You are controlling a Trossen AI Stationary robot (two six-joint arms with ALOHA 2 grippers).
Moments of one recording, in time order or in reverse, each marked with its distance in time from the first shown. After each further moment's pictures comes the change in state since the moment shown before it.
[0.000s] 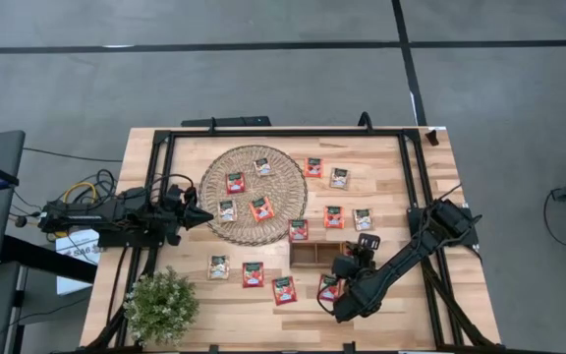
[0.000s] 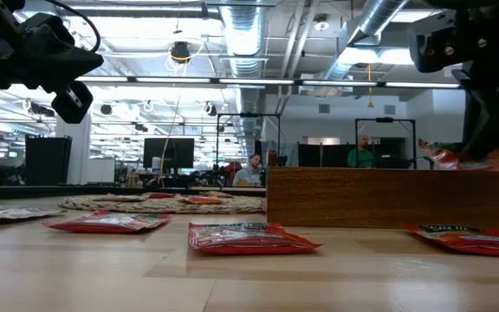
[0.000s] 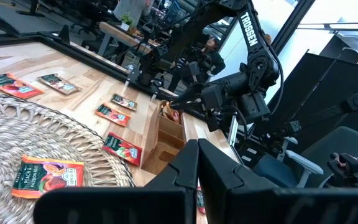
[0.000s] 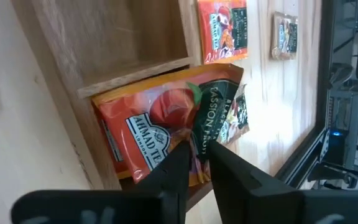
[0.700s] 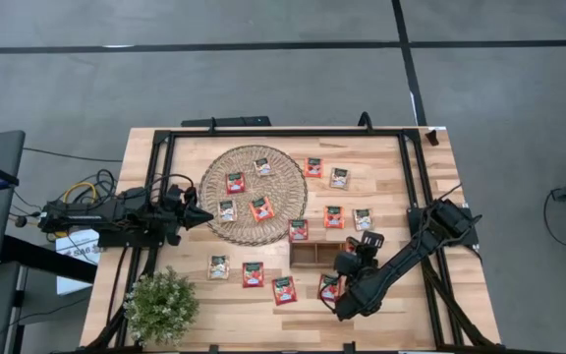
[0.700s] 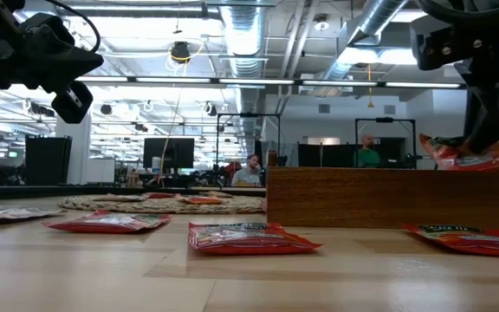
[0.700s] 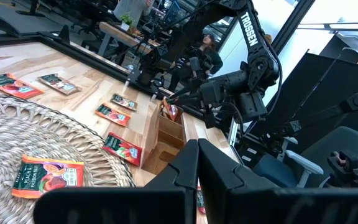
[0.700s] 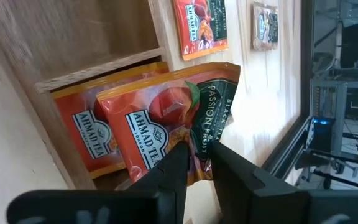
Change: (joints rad) left arm 0.000 0.000 0.000 0.000 0.000 0.000; right arm 0.000 0.000 0.000 -0.067 0.005 0.054
